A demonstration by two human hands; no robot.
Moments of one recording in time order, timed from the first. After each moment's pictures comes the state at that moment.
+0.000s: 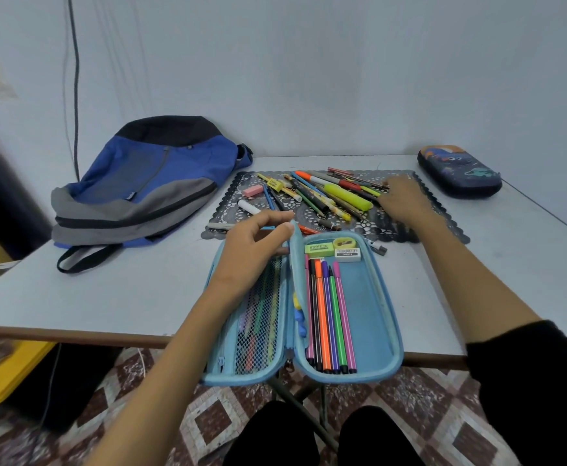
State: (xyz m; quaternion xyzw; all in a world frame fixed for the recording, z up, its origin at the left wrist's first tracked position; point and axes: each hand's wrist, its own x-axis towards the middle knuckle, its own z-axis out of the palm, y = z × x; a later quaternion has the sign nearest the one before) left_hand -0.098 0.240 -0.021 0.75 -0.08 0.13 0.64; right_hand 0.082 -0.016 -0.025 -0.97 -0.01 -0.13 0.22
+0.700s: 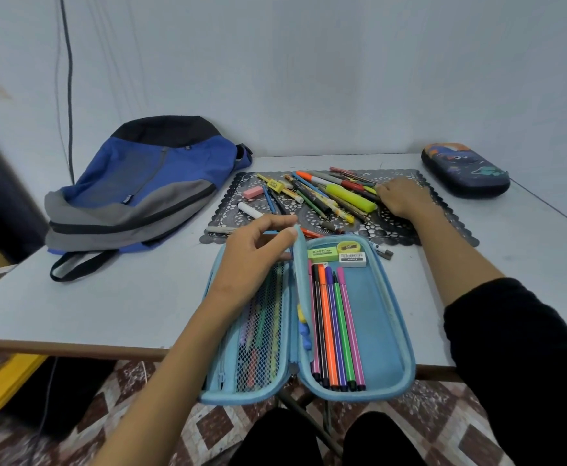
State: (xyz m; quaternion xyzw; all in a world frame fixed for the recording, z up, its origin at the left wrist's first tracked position) left_hand -0.096 0.241 -0.020 0.74 -0.09 0.13 0.65; right_hand 0.121 -0.021 -0.034 -0.99 0.00 -0.08 0.15
